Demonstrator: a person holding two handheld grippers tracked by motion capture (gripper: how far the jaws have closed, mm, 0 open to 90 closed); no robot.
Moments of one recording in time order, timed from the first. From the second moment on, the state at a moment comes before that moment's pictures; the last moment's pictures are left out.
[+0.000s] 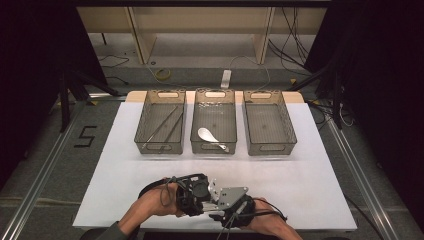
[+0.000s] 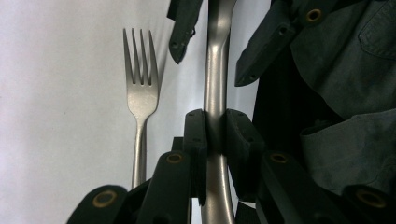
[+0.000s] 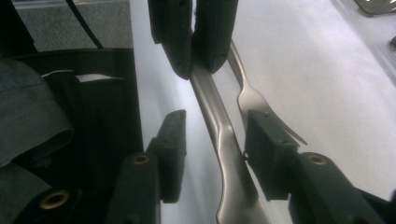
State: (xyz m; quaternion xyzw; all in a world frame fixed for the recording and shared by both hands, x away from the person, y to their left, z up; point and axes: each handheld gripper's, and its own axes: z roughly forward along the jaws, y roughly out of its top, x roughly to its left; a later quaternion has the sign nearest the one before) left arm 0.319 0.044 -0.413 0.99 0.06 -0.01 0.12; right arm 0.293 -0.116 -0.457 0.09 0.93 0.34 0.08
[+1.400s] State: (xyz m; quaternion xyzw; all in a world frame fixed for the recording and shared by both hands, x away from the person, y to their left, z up) left arm 0.334 0.087 -0.378 0.93 0.19 0.04 0.32; right arm 0.313 -0.157 -0.439 0.14 0.91 0.36 0.12
